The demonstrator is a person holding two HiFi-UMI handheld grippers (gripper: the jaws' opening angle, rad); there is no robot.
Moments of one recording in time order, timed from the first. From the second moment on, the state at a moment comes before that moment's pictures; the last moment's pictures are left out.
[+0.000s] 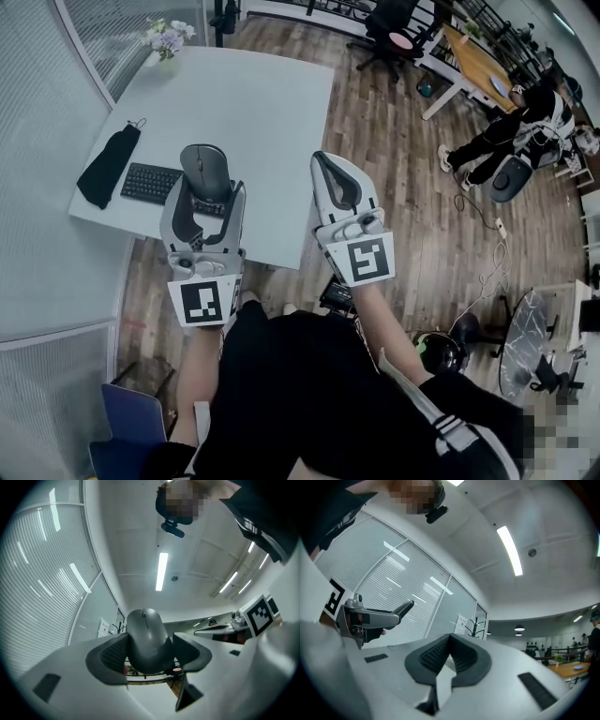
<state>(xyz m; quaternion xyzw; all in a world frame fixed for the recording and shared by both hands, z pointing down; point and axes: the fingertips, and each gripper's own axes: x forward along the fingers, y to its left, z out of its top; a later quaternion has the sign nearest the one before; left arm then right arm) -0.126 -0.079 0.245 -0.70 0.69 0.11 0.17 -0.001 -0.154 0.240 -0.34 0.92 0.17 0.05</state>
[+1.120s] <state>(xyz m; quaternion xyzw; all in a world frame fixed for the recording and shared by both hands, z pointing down) -0.122 -0.119 0.292 -0.72 0.67 0.10 0.16 -0.015 -0.201 0.263 -0.35 0.92 0.20 0.02</state>
